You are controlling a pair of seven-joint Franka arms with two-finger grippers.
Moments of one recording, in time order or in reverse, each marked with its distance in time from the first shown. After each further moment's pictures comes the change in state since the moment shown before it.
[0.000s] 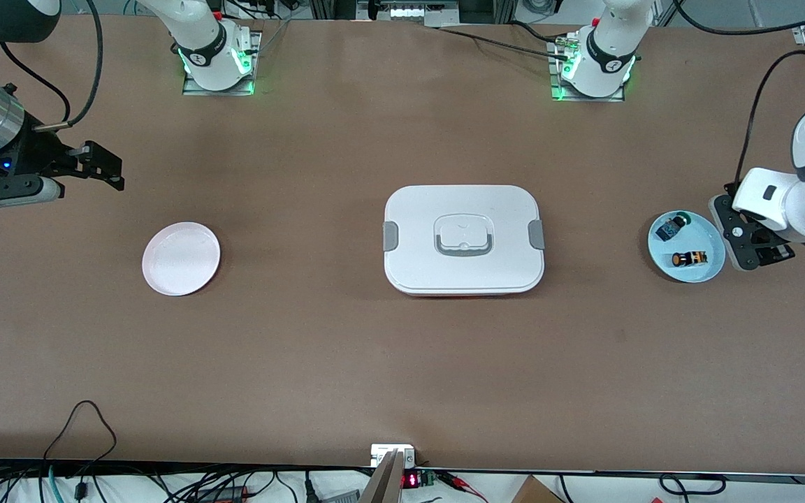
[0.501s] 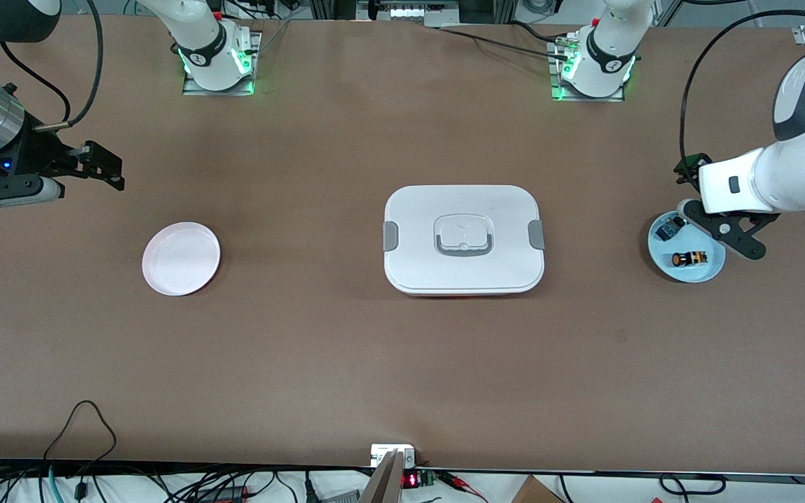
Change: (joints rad) left arm -0.010 0.002 -0.151 0.132 -0.089 -0.192 -0.673; right arm 0.001 0.000 0.000 0.000 0.000 0.000 0.000
